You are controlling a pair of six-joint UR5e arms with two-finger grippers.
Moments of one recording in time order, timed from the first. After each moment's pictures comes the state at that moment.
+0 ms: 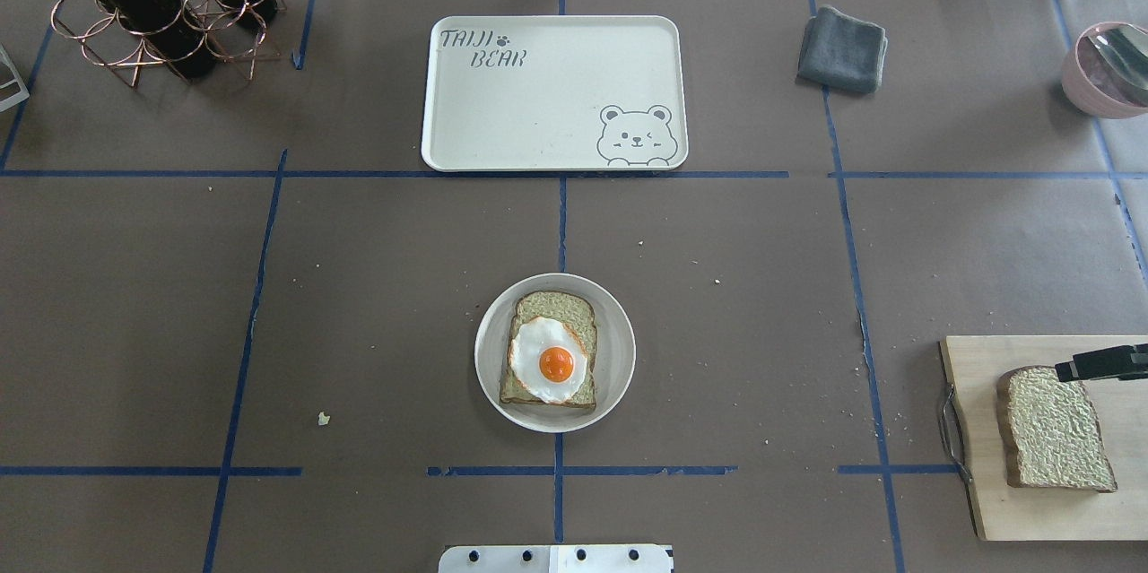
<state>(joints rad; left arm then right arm) -1.53 -1.61 -1.82 -1.47 -2.39 0.05 0.88 -2.04 1.80 -0.59 2.22 0.93</state>
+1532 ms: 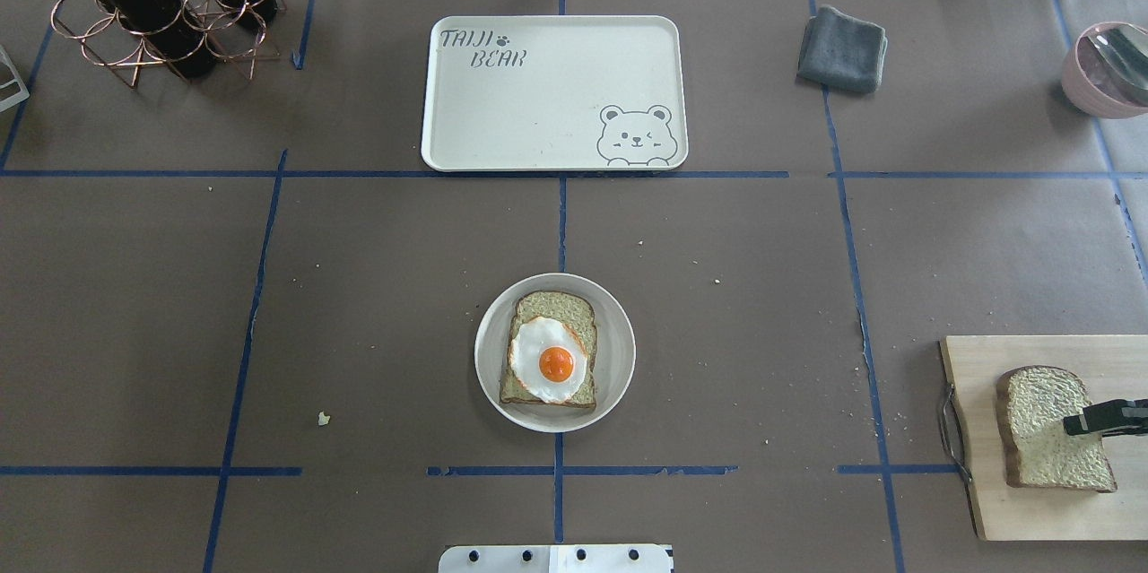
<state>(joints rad) -1.52 -1.61 -1.83 -1.48 -2.38 0.02 0.75 -2.07 1.71 -0.36 2.21 1.17</state>
